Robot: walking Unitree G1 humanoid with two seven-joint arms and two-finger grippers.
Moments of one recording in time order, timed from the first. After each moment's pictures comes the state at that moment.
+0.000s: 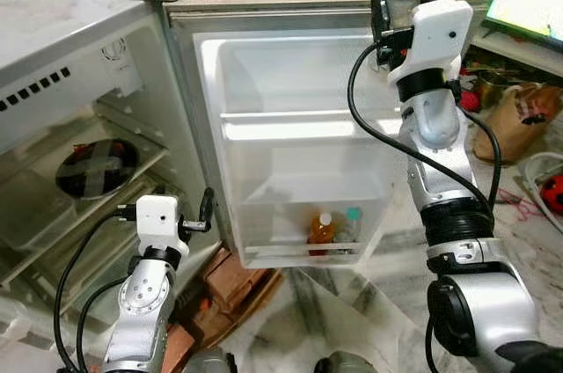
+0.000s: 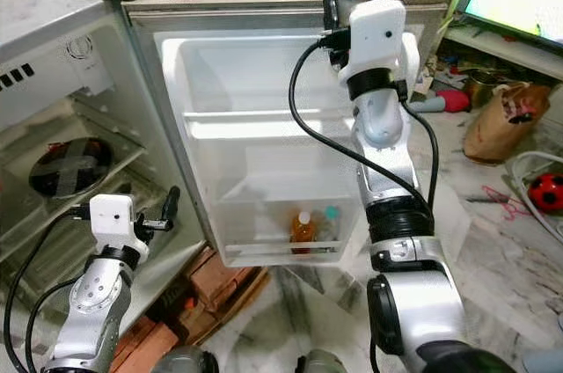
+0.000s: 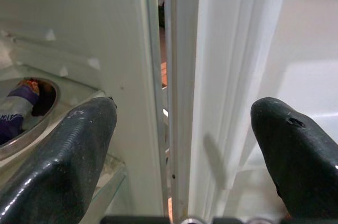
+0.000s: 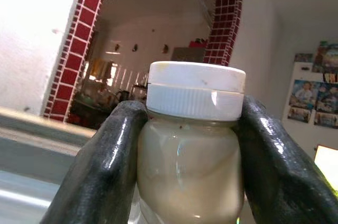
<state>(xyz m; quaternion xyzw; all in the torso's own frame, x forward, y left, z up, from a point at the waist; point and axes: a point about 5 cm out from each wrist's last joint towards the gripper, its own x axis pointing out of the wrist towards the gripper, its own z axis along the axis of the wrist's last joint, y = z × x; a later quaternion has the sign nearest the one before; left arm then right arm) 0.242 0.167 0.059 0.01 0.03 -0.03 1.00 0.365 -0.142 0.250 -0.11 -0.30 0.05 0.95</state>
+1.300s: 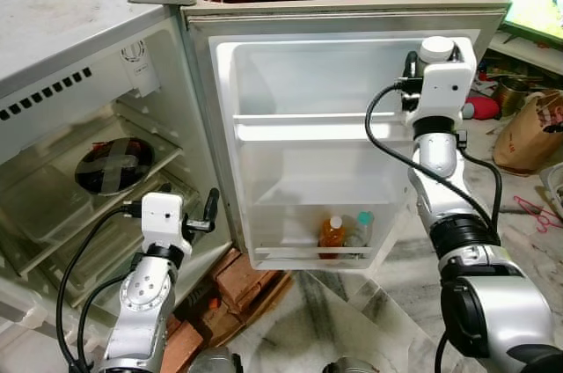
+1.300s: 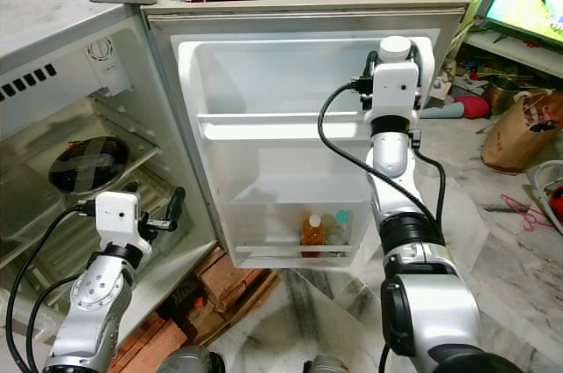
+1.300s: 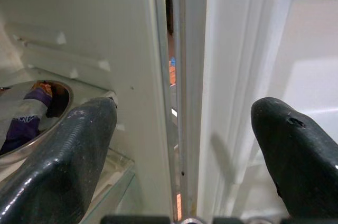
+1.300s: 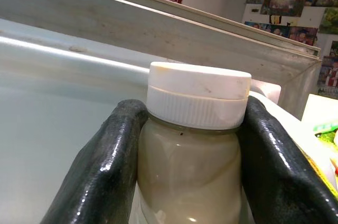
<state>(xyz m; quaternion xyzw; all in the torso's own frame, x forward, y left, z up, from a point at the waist) 0.245 0.165 0.062 0.02 0.04 -0.06 1.00 0.370 -0.190 0.180 -0.13 -0.19 -0.10 0.97</state>
